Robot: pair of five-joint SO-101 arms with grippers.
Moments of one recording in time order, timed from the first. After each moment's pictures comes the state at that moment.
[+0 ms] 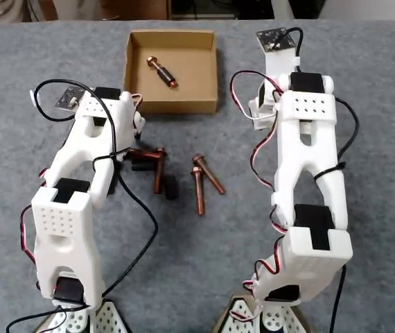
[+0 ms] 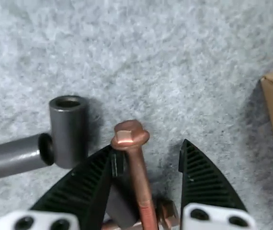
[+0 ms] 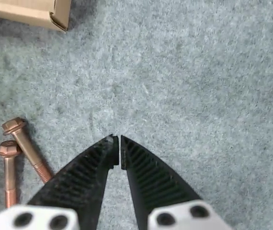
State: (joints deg) left arm 3.4 31.8 -12.6 70.3 60.5; right arm -0.1 12.3 -7.9 76.2 6.6
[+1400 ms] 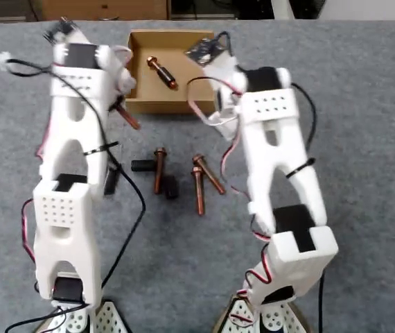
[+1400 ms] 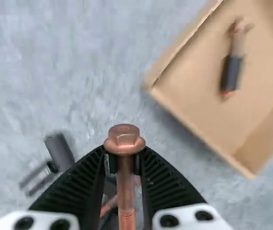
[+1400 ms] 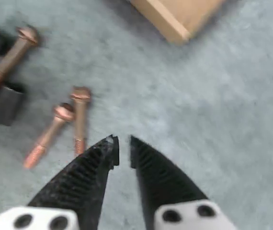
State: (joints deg) left arm -1.1 38.2 -65.5 99.6 34.1; right arm -15.5 12.3 -12.6 83.6 22.8
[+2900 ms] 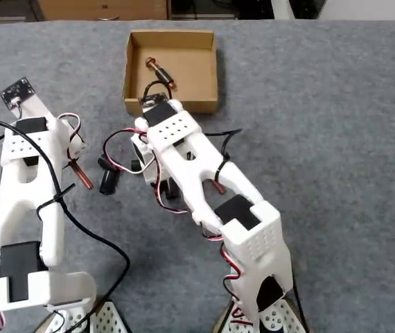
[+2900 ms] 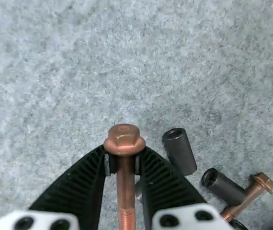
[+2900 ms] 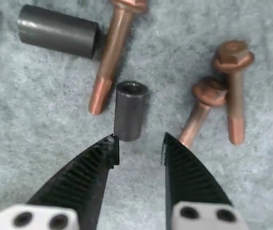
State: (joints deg) left arm -14.2 -6.5 23.6 60.7 18.1; right arm -37.6 29.1 -12.1 89.2 -26.6
